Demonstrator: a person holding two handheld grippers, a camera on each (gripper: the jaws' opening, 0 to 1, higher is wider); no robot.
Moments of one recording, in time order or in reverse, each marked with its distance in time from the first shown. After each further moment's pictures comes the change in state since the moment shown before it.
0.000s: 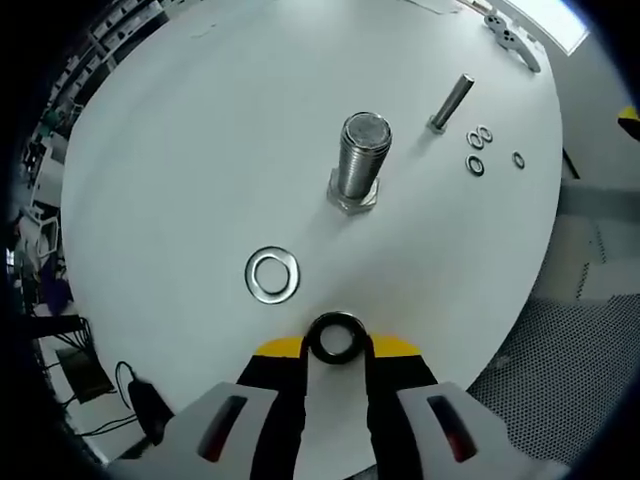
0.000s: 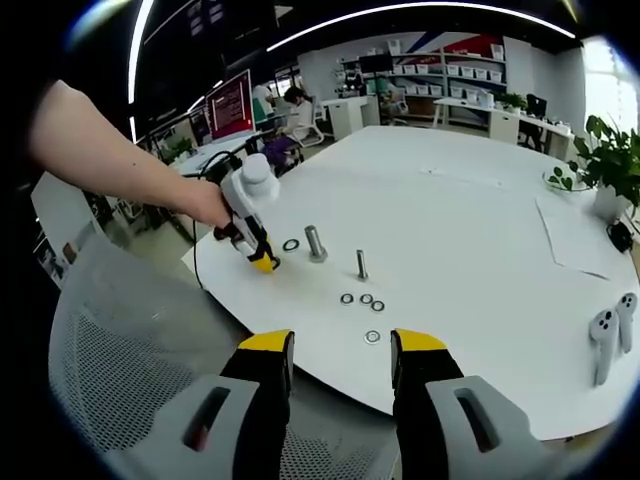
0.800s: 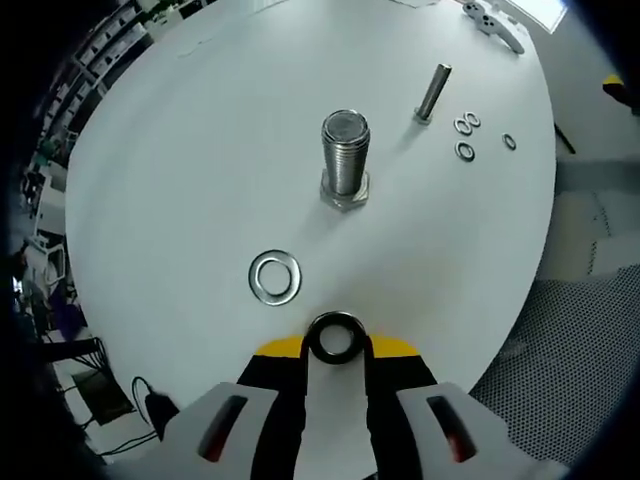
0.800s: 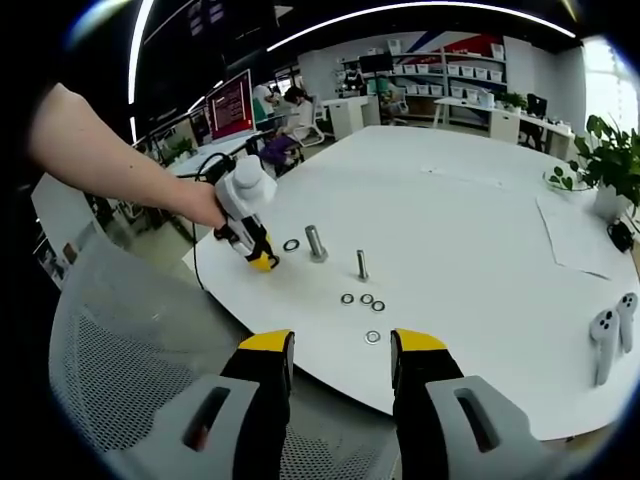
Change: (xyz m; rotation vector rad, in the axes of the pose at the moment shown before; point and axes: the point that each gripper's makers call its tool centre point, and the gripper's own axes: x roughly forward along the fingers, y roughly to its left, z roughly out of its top) left arm -0.003 0.001 0.000 0.117 -0.018 0.045; right arm 0.000 0.000 0.000 0.002 -0.002 0.002
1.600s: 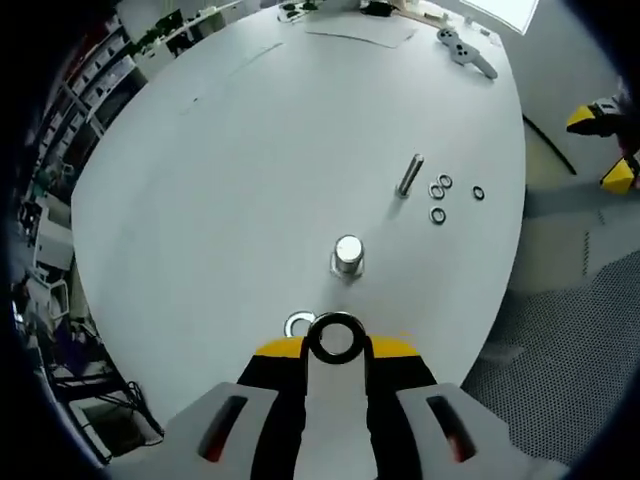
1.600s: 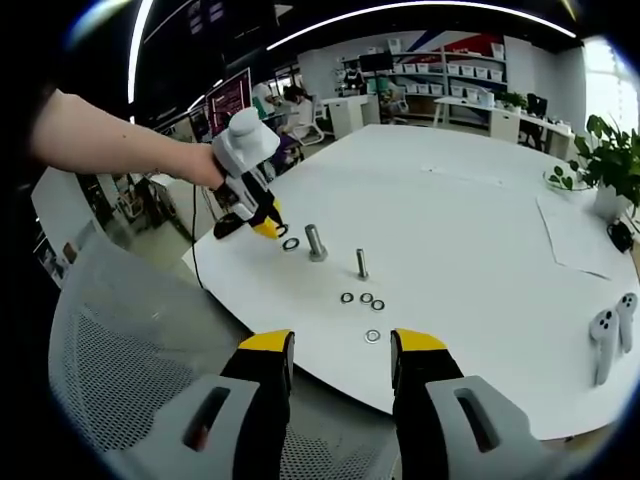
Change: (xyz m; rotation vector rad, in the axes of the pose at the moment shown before) left arm -0.056 0.010 0.055 0.093 -0.123 -0.021; right arm 0.000 0.000 -0.001 0.000 0.005 -0.002
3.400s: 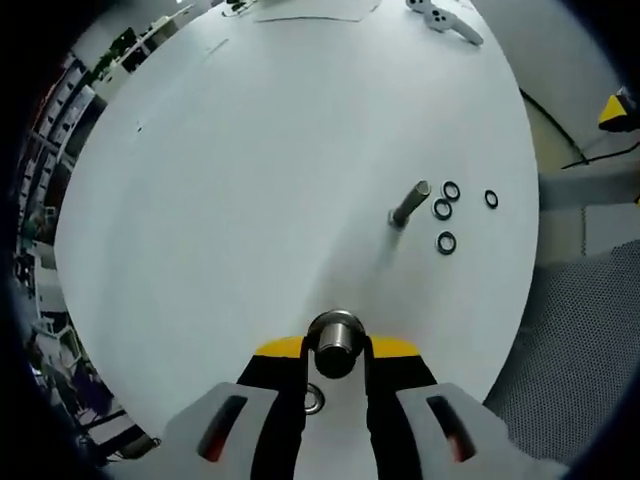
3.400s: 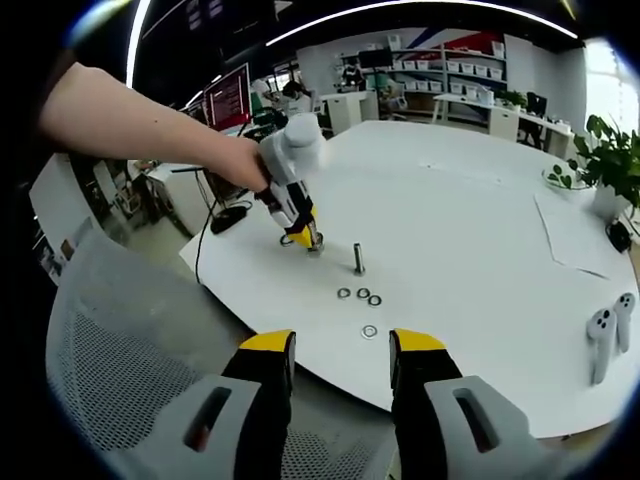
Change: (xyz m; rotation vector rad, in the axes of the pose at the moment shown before) left arm 0.059 -0.012 0.038 0.147 0.107 -0.018; right arm 0.001 -0.003 -0.004 -0.006 0.025 -0.013
